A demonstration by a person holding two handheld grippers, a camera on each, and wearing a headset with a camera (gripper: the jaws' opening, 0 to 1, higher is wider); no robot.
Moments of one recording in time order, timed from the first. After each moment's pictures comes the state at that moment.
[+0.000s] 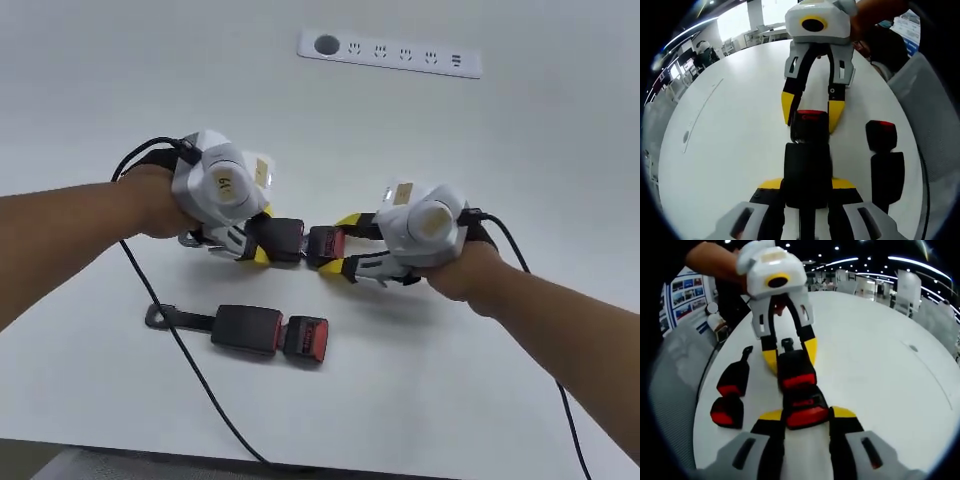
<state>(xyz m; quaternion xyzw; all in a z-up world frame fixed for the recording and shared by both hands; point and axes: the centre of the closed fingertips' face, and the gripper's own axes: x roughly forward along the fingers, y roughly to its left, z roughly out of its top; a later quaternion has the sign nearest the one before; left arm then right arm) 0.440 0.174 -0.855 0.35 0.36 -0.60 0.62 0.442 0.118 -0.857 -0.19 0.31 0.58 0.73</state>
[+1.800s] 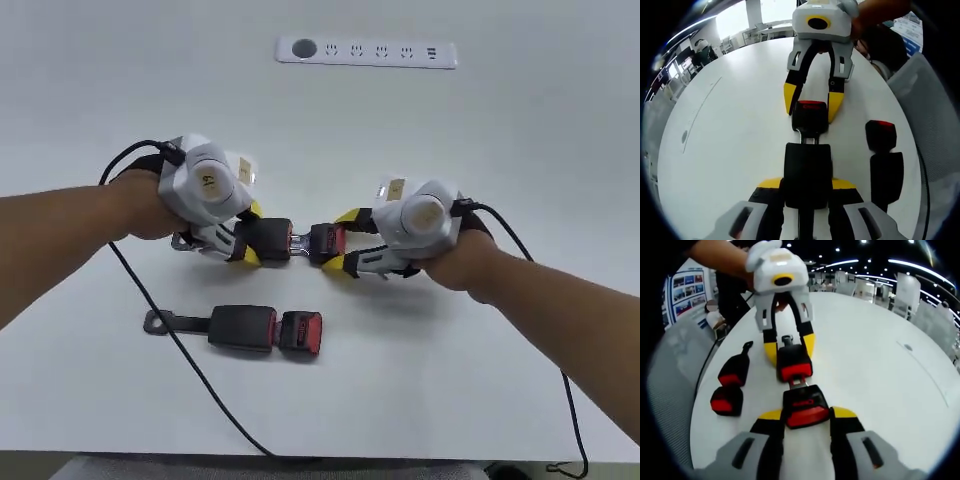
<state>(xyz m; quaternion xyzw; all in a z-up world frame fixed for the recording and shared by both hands) 0.438 0.174 -0.853 0.35 0.37 -0.60 0.62 0.438 0.097 -0.856 -0.20 0.29 0.57 0.74</state>
